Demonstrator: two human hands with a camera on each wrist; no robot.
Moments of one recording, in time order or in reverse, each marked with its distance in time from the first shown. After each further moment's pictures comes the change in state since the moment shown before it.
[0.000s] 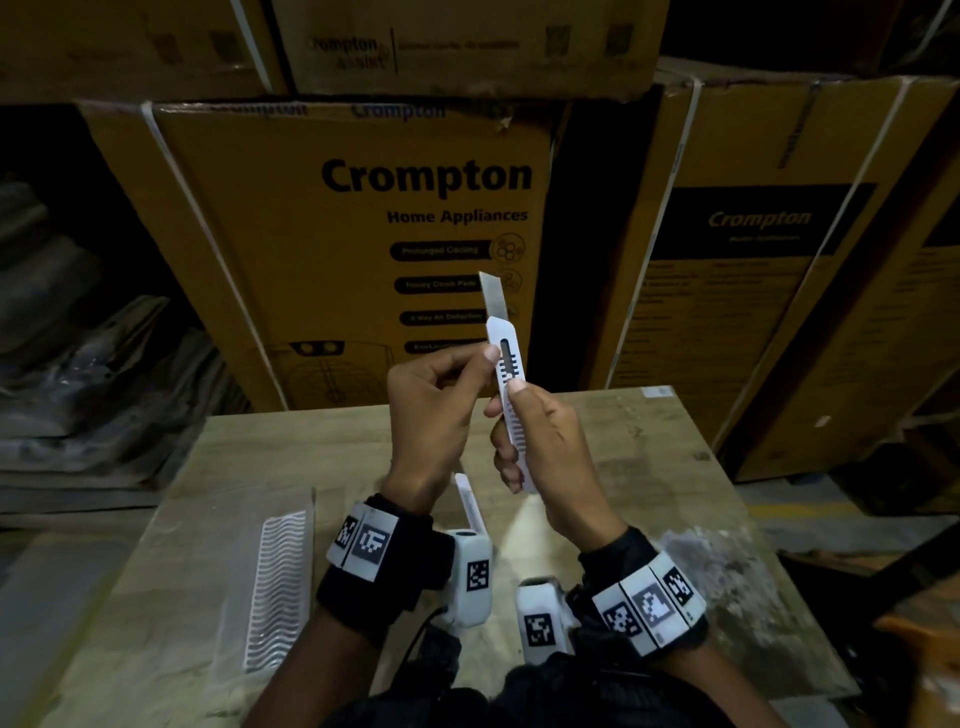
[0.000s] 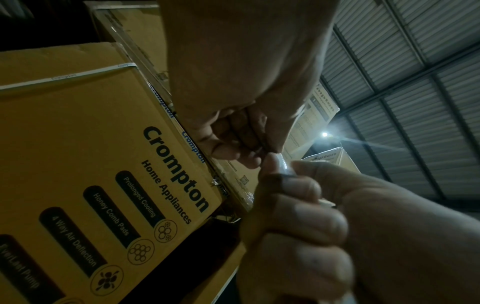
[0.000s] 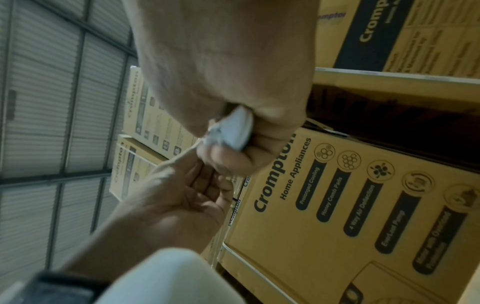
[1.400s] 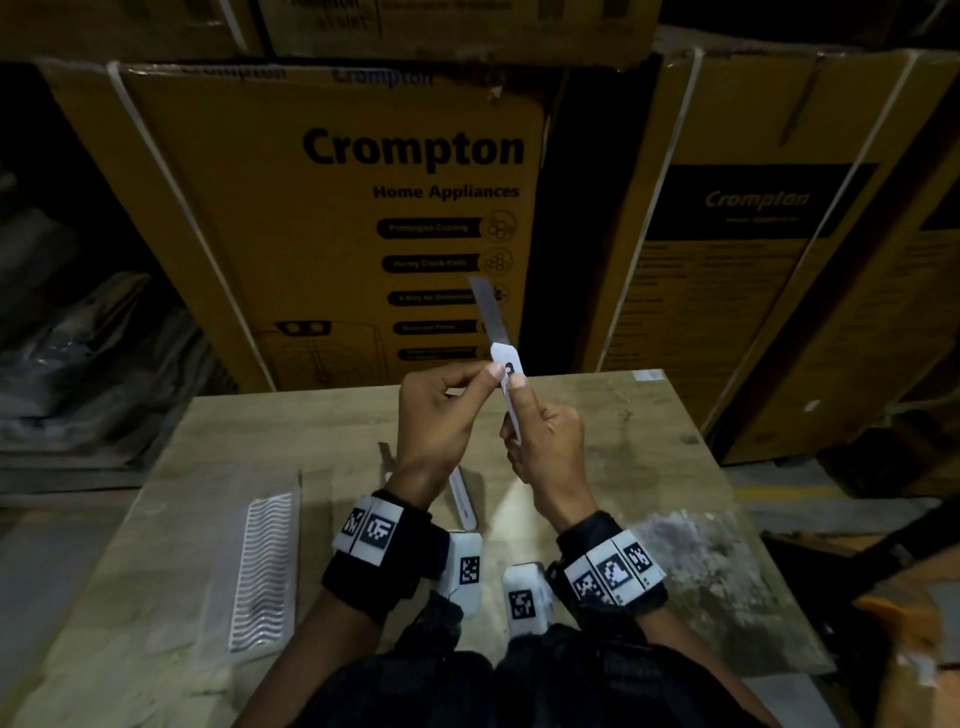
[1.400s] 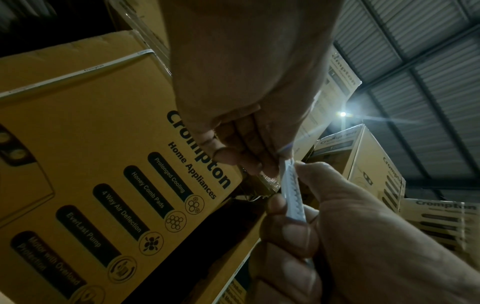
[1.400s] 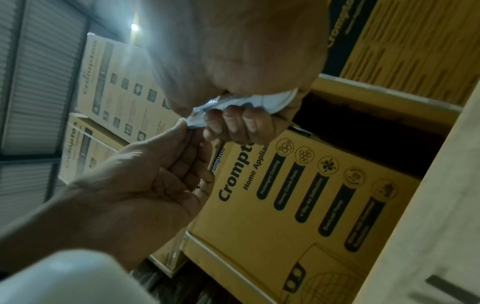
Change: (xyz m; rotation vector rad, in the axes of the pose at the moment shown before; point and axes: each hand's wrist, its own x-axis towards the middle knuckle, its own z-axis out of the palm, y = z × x) left_hand -0.008 -0.046 0.009 0.097 -0.103 -0.040; right_hand 0.014 0.054 -0.022 -0.228 0.283 0.015
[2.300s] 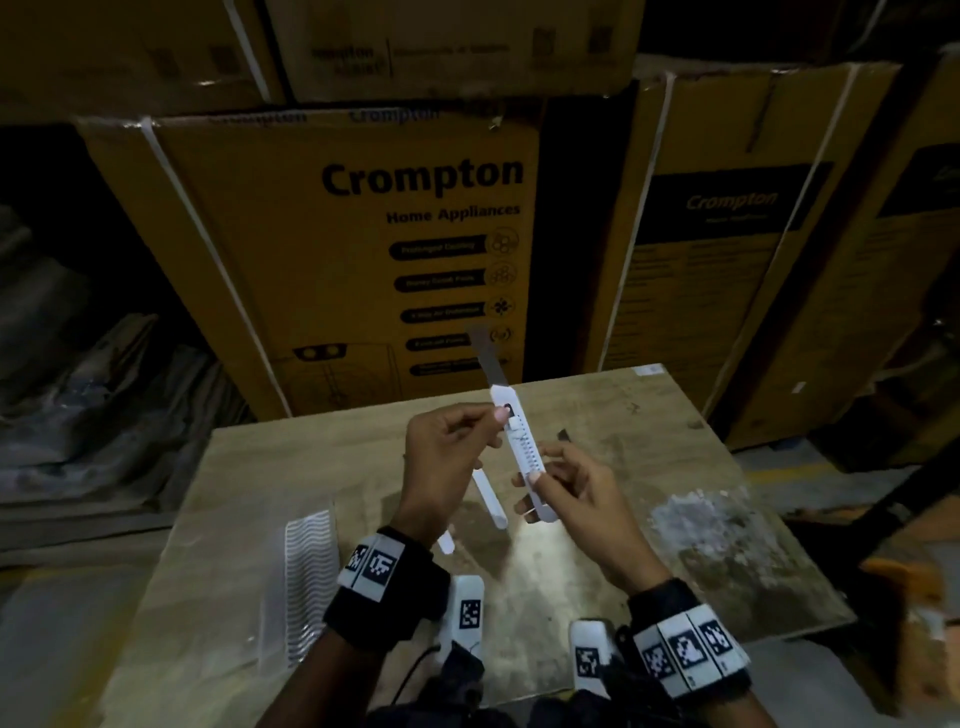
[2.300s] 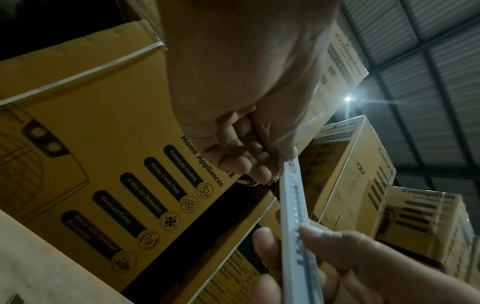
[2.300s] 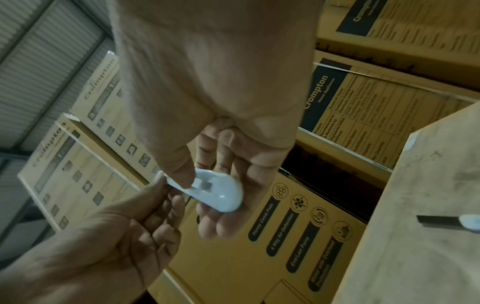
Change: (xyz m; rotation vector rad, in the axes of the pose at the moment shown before) left_hand -0.036 -0.007 -0.062 -0.073 -0.112 -0.179; right_hand -0.082 0.003 -0.006 0.097 -0.244 0.040
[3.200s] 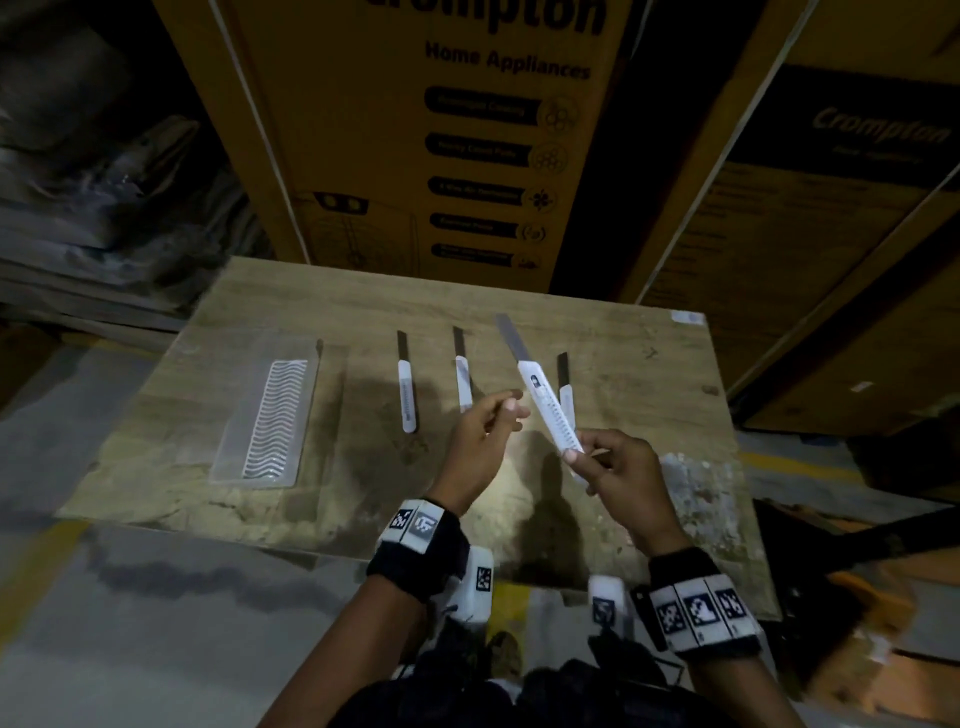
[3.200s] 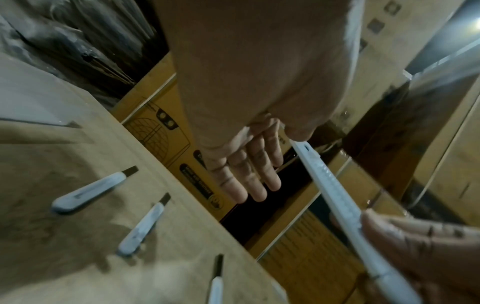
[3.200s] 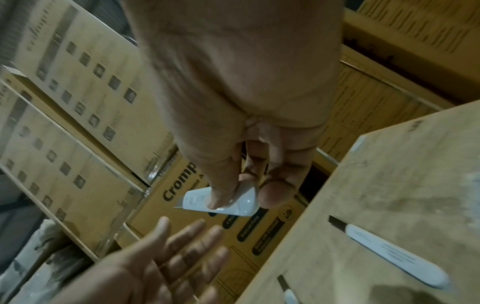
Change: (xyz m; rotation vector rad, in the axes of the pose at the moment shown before) left_hand -0.055 -0.122 0.116 0.064 0.062 -0.301; right_hand 0.003 0.091 -0.150 -0.392 -0.060 0.108
